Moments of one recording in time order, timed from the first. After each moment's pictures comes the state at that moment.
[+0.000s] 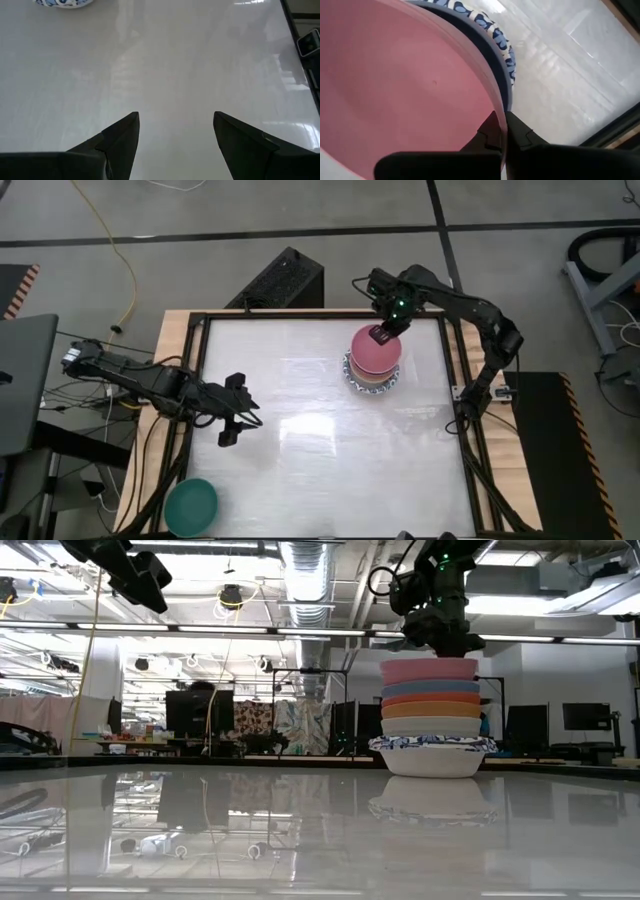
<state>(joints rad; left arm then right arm) -0.30 0.95 0.86 -0.65 -0.16 -0.25 -0.67 1.69 1.64 -1.46 -0.07 0.19</state>
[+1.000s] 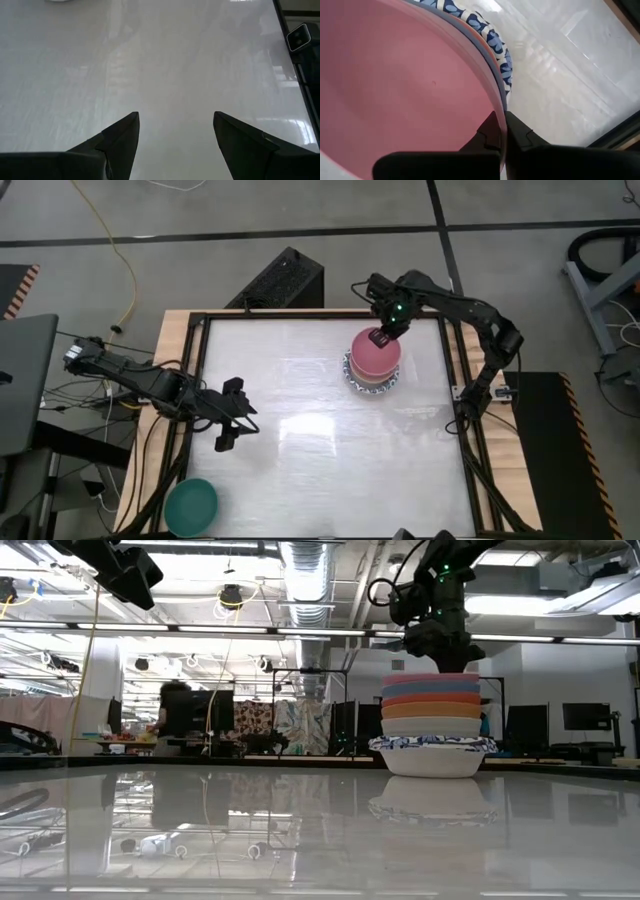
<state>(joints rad) -0.36 0.95 0.86 -0.67 -0.17 -0.31 -0.68 1.69 1.56 -1.37 -0.05 0.18</state>
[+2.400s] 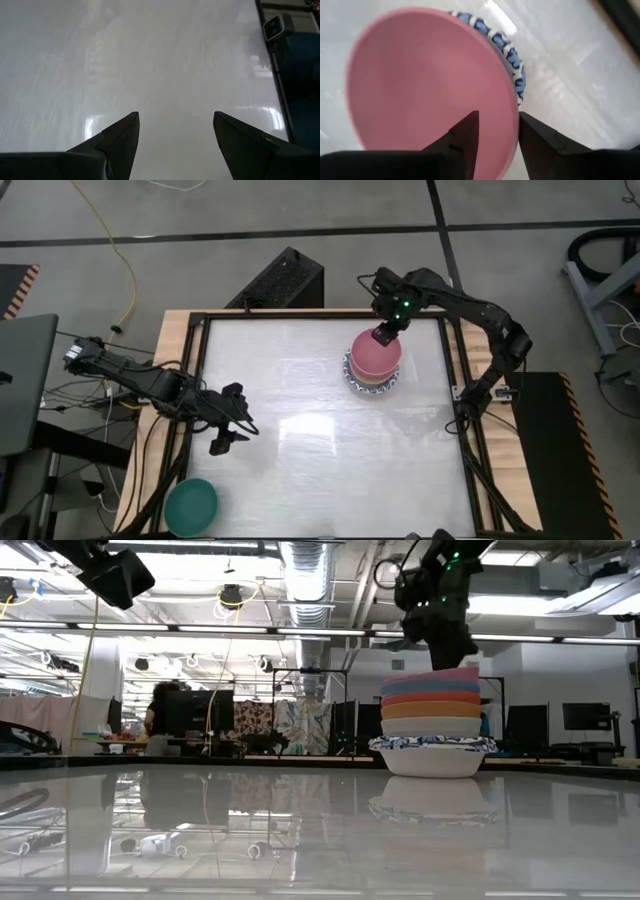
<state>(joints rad) -0.36 0.95 0.86 -0.69 -0.06 -0.36 -0.68 1.63 1.56 -1.31 -0.13 0.06</state>
